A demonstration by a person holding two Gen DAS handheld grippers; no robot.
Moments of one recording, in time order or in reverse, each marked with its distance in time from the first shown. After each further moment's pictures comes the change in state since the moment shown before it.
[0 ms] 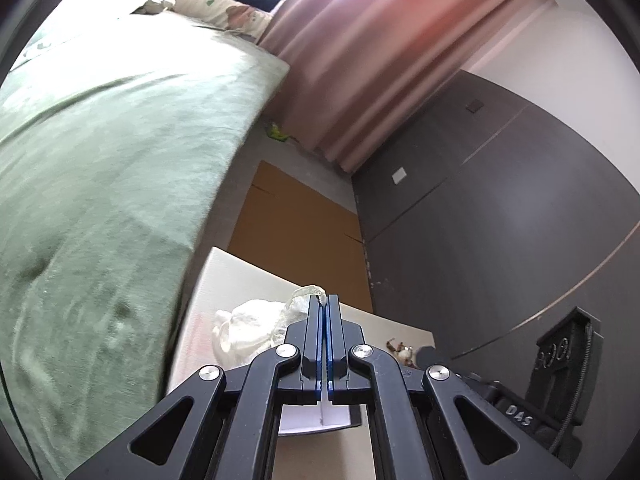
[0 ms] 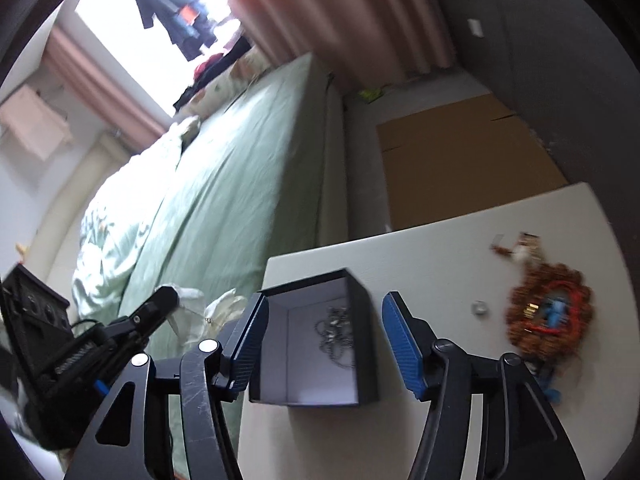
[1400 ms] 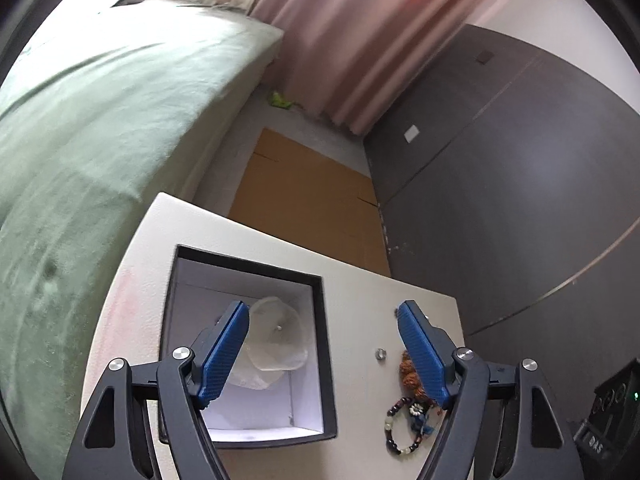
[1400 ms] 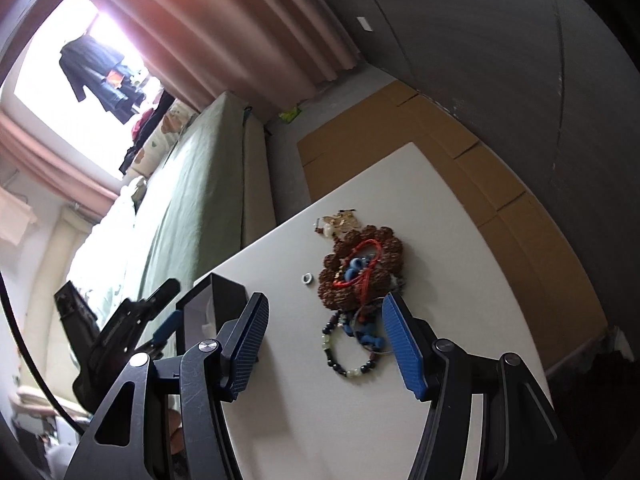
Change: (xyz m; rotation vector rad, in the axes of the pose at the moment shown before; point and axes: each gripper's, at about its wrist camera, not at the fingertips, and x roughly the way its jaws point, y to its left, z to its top) left arm 0.085 -0.039 -0.043 0.059 0.104 0.090; right arm -0.087 -0.135 -0.034 0.264 -0.061 -0.106
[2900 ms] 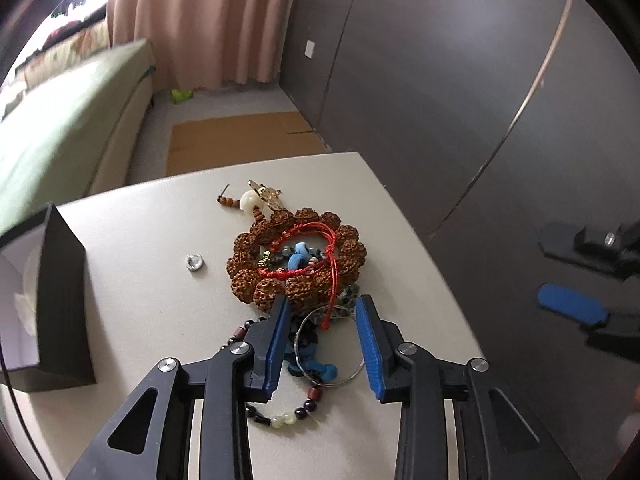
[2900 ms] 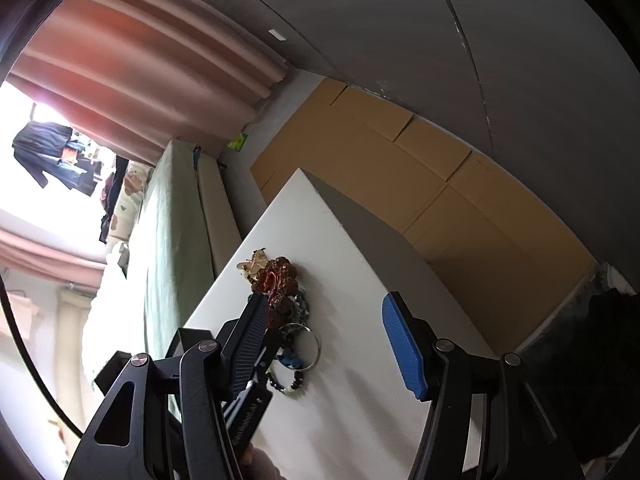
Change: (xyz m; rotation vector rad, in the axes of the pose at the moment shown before) left arm 0.081 -0.158 -0.131 0.518 0.161 0.059; right arm -0.024 -0.097 0.021 0.283 -0.009 -0.025
